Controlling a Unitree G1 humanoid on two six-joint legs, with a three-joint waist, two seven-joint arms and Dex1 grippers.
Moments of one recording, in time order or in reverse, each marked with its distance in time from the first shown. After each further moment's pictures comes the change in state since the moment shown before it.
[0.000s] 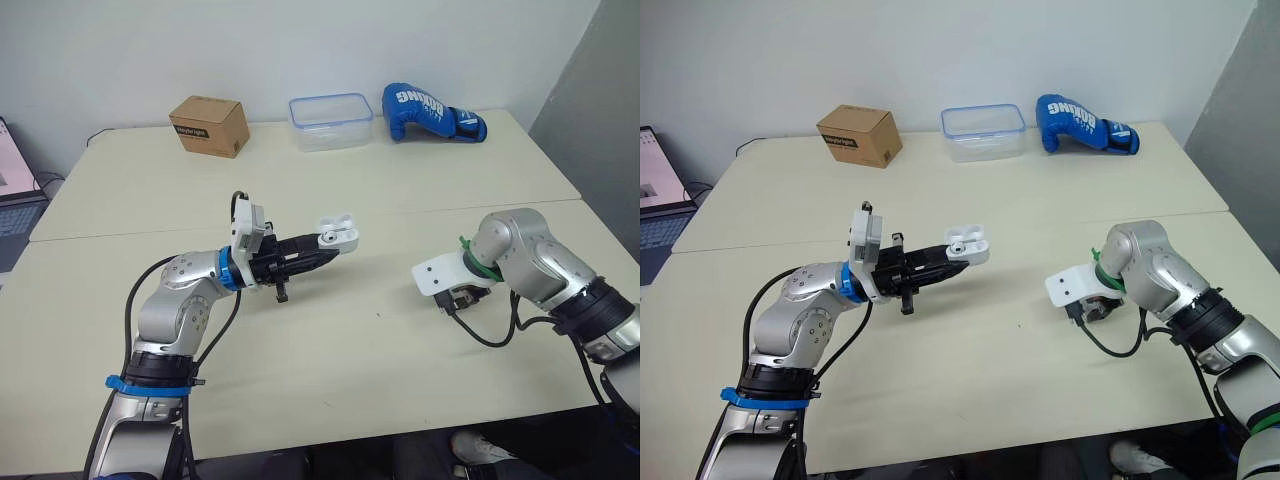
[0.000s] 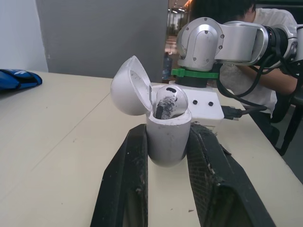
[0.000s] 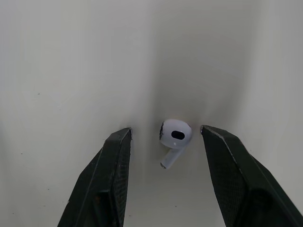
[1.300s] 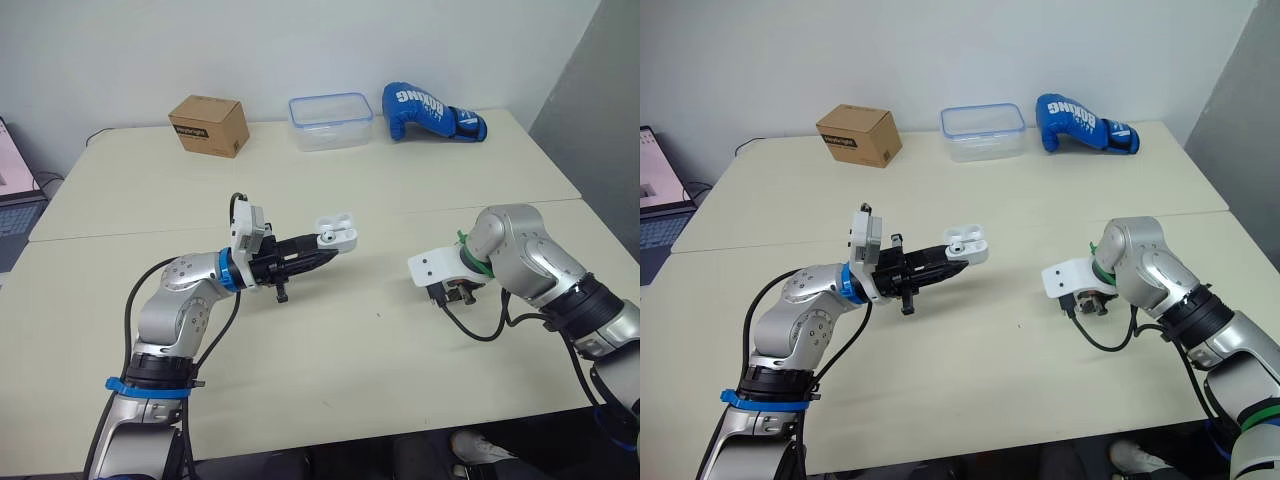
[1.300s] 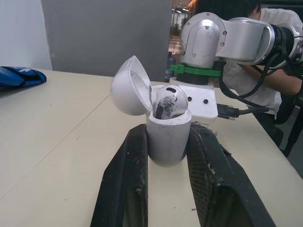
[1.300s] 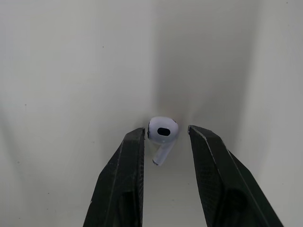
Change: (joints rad) left arm 0.006 -0.001 0.000 0.000 0.001 -0.004 0.013; right arm -0.016 0.029 0.000 -0.022 -0.046 0.132 0.028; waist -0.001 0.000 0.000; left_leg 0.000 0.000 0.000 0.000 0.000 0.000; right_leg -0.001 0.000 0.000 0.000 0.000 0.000
